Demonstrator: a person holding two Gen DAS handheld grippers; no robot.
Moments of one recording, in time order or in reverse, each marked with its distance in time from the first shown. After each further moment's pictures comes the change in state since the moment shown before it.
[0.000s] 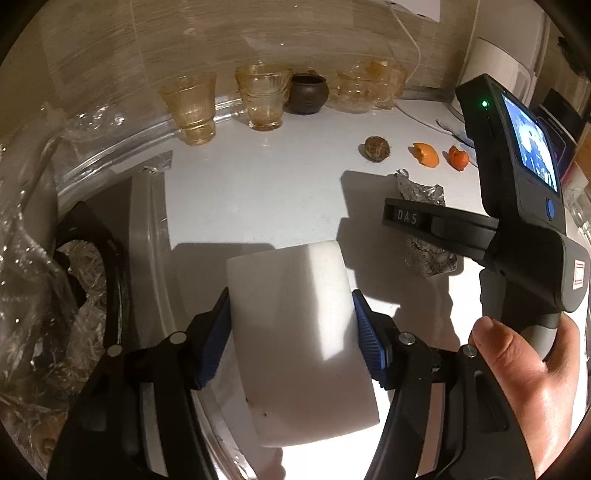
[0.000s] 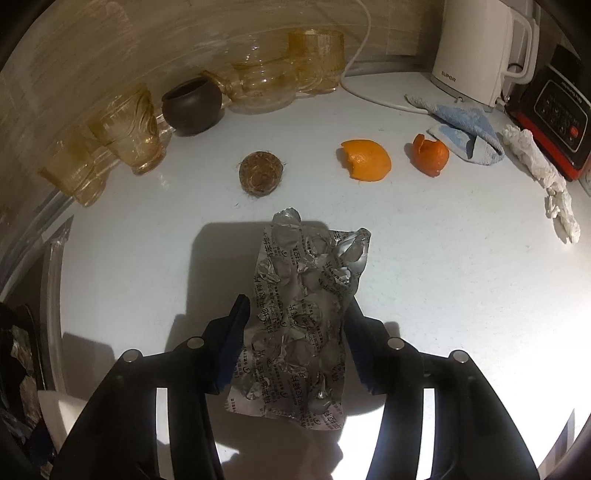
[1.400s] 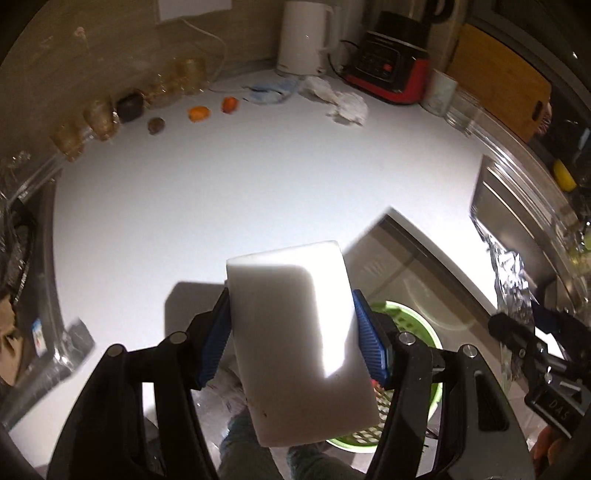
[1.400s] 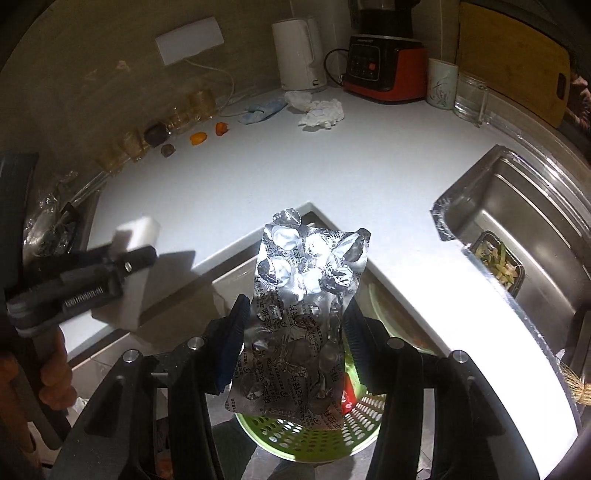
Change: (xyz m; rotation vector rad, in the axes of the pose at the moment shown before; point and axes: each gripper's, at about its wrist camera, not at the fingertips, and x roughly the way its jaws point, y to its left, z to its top) left arm -0.124 -0.231 -0.153 0.238 0.024 -0.229; right arm -0.257 -0.306 -0.271 0.086 -0.132 0.051
